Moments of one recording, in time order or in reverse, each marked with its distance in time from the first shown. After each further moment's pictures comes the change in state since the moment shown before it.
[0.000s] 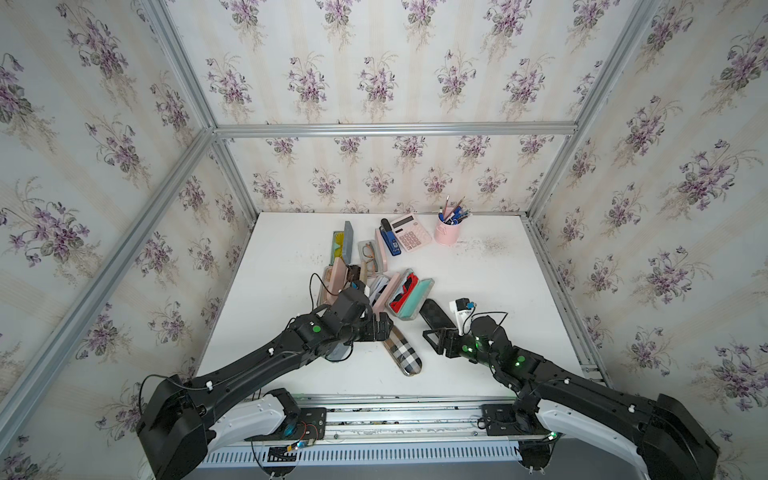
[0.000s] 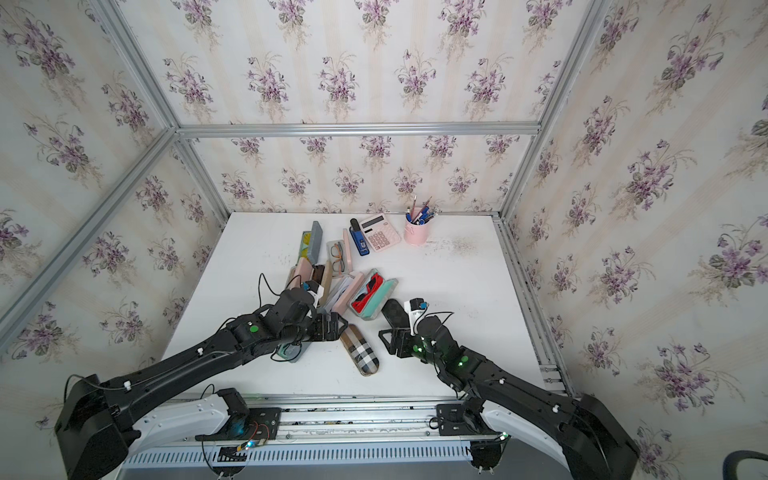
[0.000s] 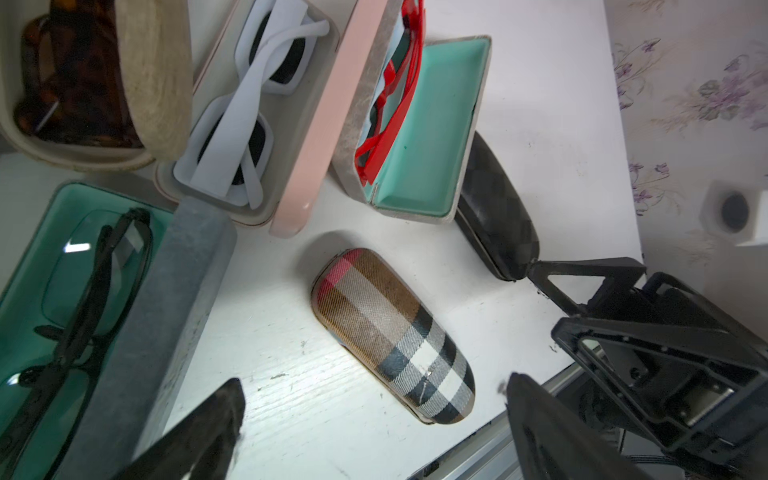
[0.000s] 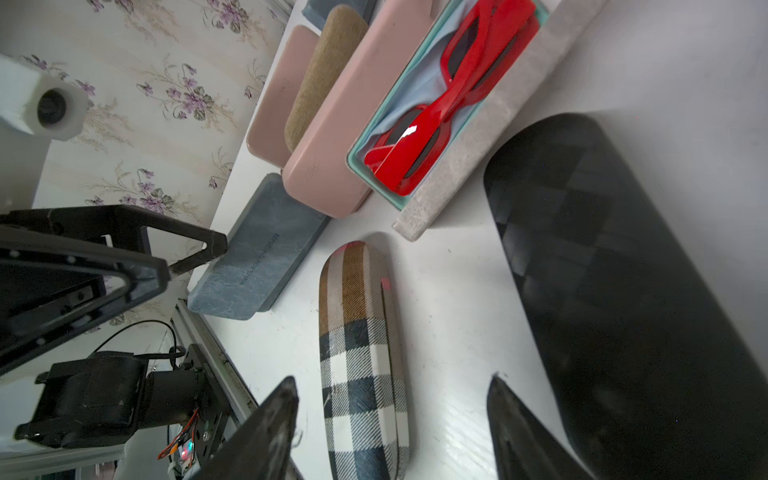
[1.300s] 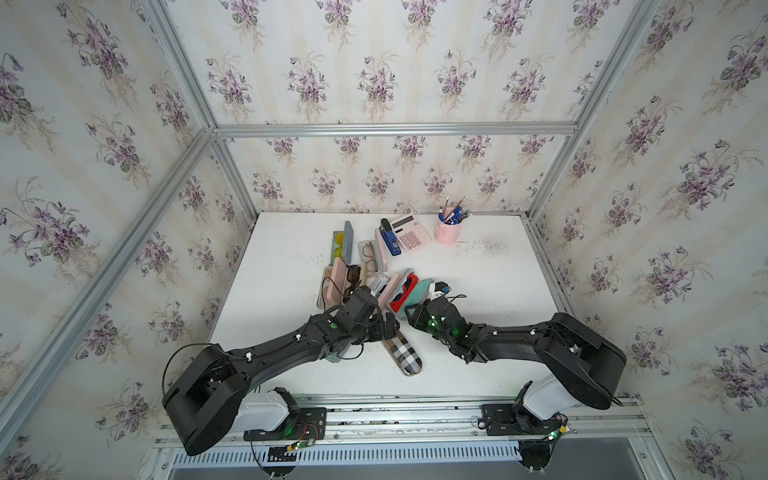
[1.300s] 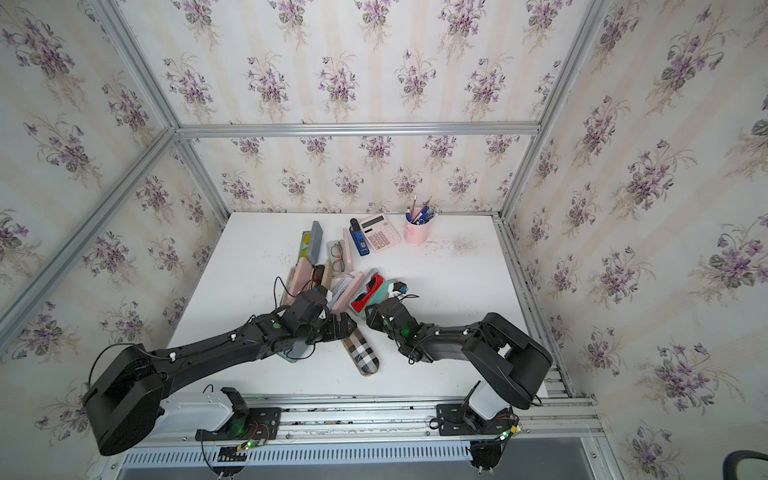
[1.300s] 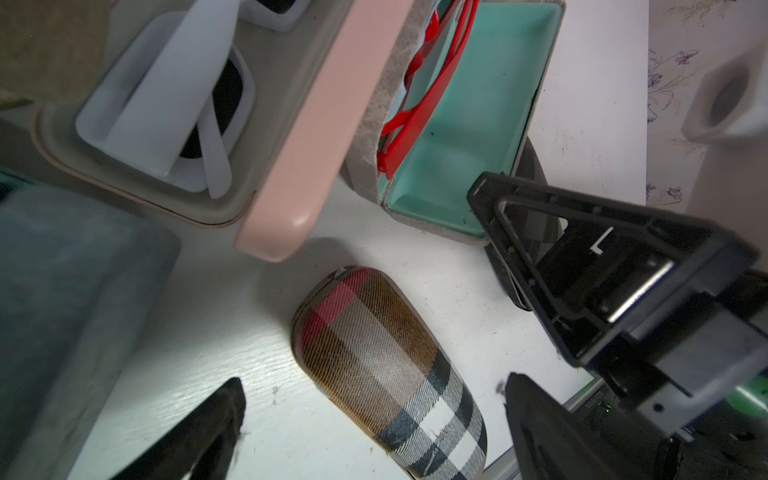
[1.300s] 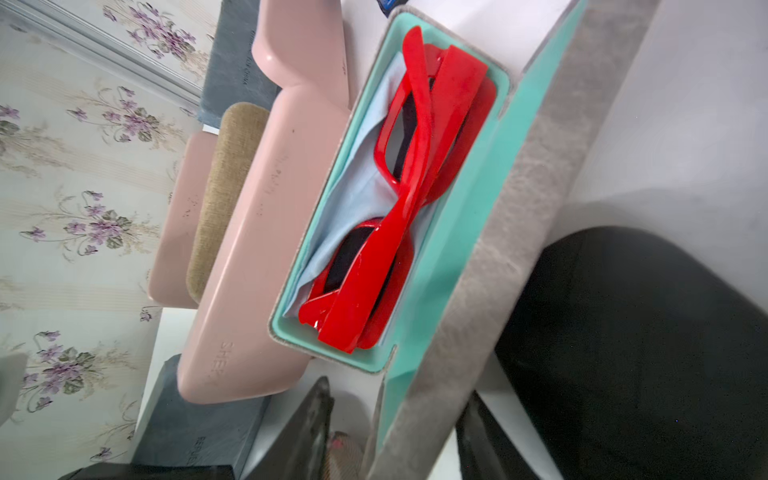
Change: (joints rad) left arm 0.007 0.179 -0.056 0.223 0.052 -0.111; right arm 0.019 0.647 0.279 0.295 0.249 0.204
